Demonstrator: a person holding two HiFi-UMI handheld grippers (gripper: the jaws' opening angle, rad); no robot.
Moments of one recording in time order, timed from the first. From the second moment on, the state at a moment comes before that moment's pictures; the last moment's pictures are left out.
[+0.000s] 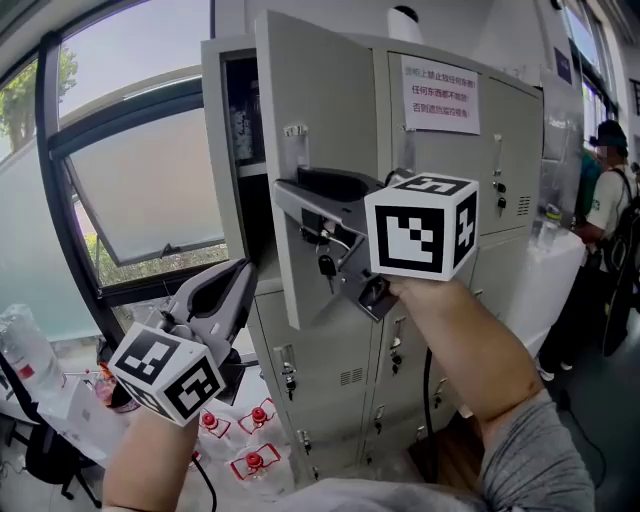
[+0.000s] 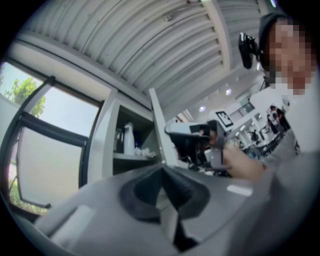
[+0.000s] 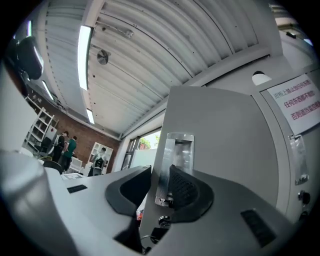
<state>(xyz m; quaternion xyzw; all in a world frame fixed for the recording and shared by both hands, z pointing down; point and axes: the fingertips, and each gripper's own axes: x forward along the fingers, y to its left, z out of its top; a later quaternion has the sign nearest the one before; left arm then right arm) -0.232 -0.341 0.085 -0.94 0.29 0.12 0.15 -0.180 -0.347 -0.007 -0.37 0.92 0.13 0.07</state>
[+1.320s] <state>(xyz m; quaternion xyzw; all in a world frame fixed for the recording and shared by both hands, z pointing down) -0.016 -0.223 0.116 -0.92 0.35 0.10 0.14 0.101 -0.254 -0.007 -0.34 0.93 0.09 0.12</state>
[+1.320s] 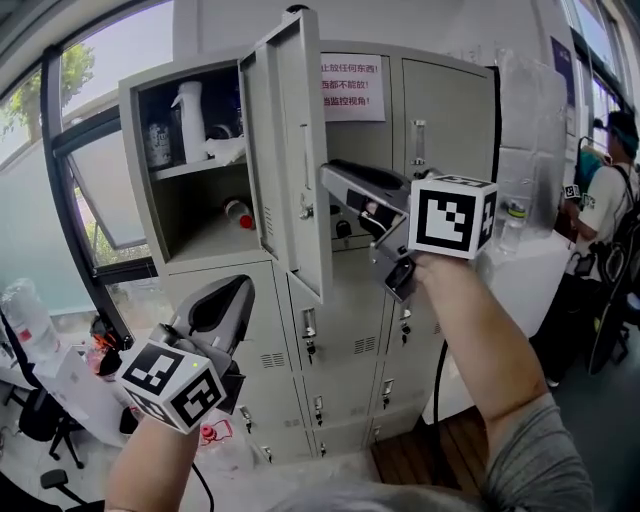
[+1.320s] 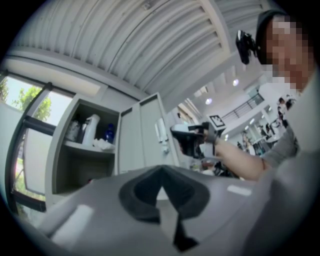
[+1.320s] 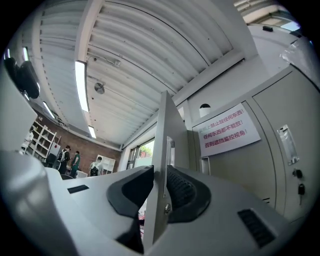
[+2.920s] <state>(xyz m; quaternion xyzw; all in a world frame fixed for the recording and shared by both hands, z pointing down) -0.138 -0.163 0.408 -0.89 0.44 0.07 -0.04 0.056 -0.183 0.405 -0.37 0.93 -0.06 0.05</state>
